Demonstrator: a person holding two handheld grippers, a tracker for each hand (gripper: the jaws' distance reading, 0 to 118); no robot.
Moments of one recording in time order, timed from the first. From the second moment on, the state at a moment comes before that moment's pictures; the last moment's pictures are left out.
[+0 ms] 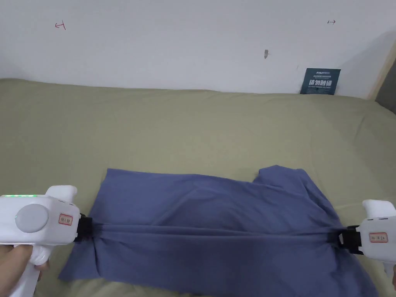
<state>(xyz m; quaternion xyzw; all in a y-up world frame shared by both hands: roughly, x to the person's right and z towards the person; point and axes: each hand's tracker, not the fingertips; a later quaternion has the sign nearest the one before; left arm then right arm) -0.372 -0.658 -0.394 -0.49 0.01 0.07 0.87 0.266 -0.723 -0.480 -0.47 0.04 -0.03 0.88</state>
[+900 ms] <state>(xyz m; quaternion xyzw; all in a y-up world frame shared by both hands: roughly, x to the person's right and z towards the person) -0.361 -0.688 -0.341 -0.51 0.05 0.07 0.86 0.209 -0.667 -0.288 -0.44 0.00 -0.04 0.90</state>
